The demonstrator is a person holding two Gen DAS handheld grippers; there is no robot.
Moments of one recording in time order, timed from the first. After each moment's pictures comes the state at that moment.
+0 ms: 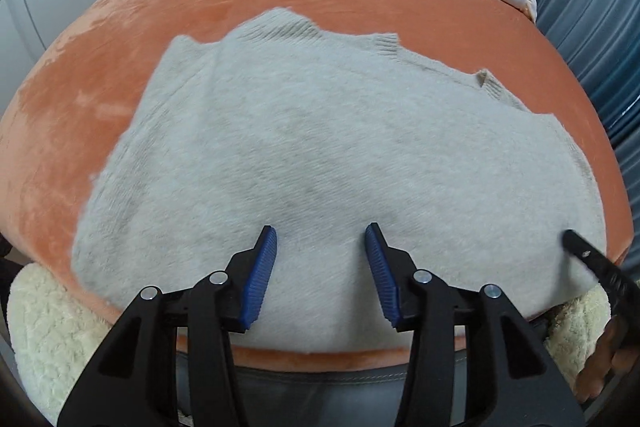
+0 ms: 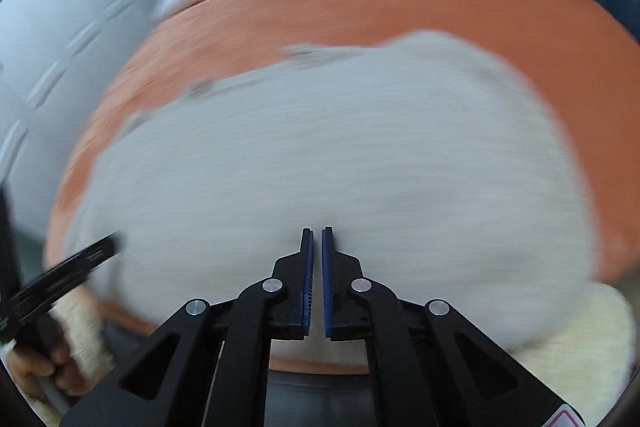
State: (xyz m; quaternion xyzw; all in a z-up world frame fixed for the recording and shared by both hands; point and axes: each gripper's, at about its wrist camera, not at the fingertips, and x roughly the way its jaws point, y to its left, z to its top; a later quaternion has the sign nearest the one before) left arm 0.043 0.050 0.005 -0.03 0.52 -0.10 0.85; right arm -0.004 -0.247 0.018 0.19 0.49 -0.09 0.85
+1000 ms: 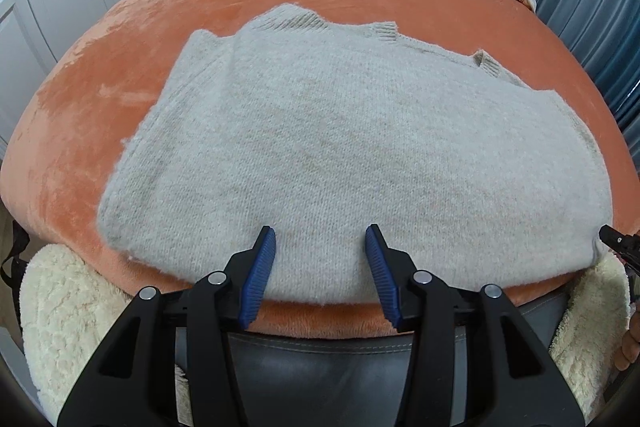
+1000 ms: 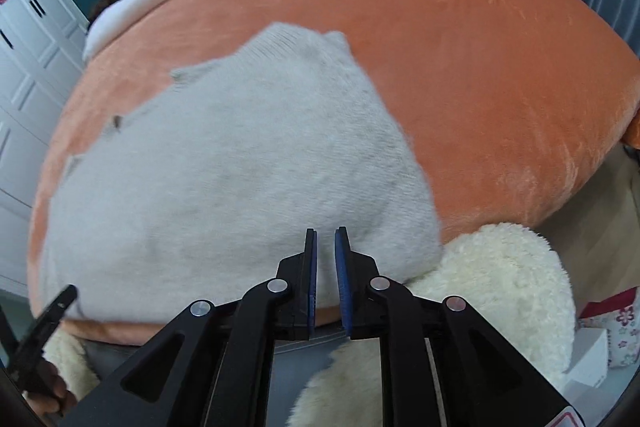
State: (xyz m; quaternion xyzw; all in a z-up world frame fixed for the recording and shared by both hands) left arm 0.012 0.056 0.003 0.00 0.51 -0.09 0.85; right arm -0.052 -0.283 0.019 0.24 0.49 -0.15 0.82
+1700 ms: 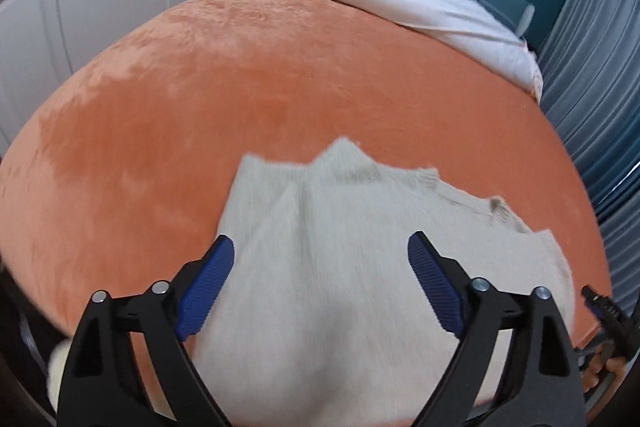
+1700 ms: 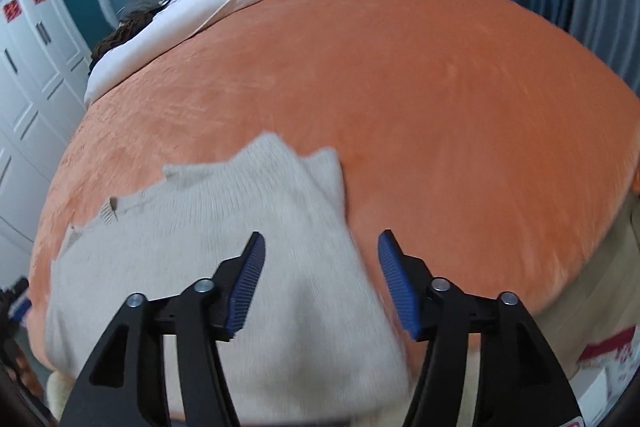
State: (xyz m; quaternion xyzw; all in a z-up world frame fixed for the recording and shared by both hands) left arm 0.129 0.115 0.055 -0.09 0.45 -0.08 0.88; right arm 0.001 -0.336 0.054 0.21 0.42 -0.17 0.86
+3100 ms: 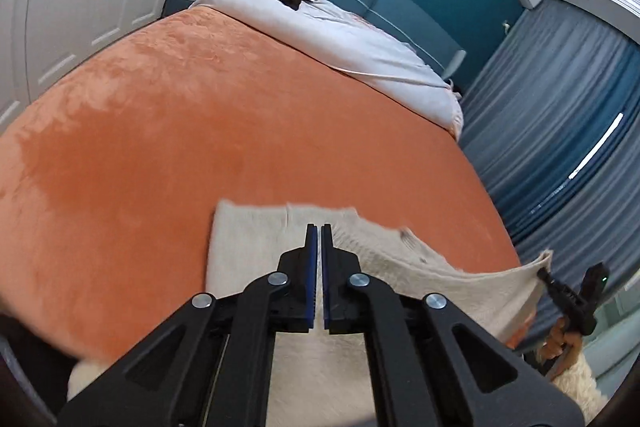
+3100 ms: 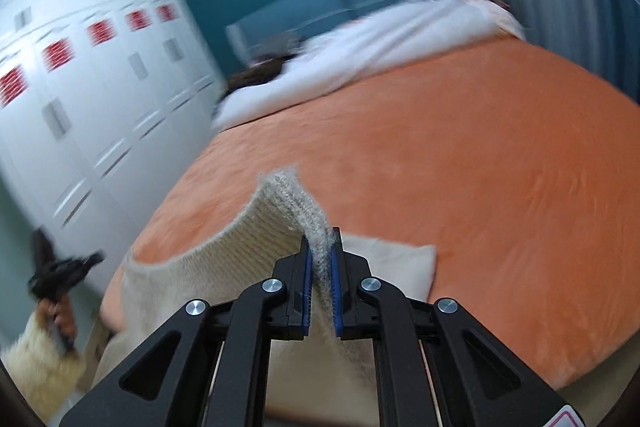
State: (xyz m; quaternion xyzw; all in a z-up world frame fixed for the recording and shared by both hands) left arm 0.111 0.179 0.120 -0.20 0.38 -0.19 0.88; right arm -0.034 -0.360 0.138 0.23 0.31 0.01 0.93
